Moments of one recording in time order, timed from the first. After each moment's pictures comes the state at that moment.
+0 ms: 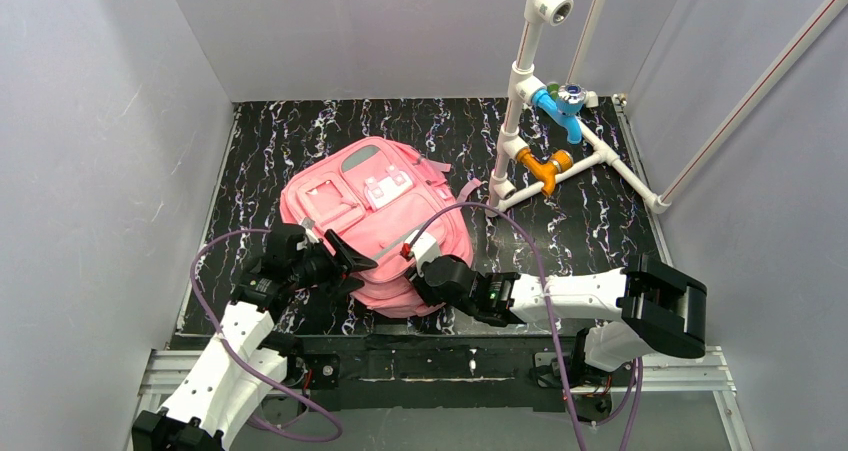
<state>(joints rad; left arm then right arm) -0.27 0.70 0.47 -0.55 0.47 -1.10 1.28 1.43 0.70 0.14 0.37 0.19</state>
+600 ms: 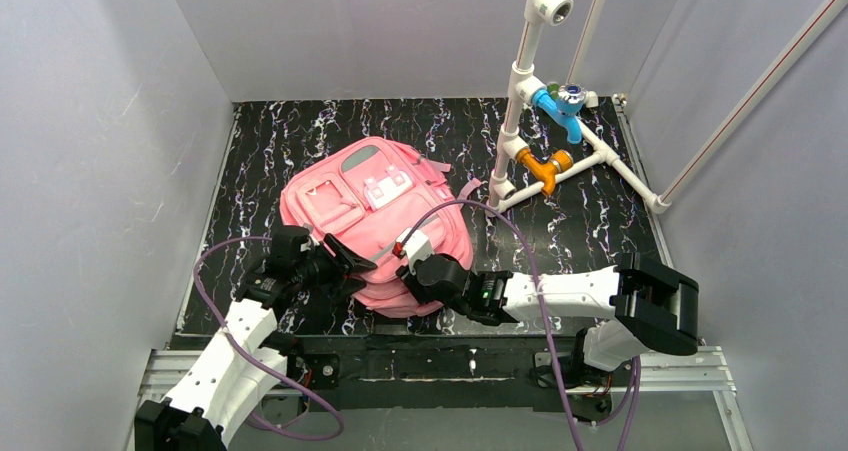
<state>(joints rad) -0.27 0.74 0.43 -0.51 0.43 -1.19 1.30 1.47 0.76 0.15 0.41 0.18</state>
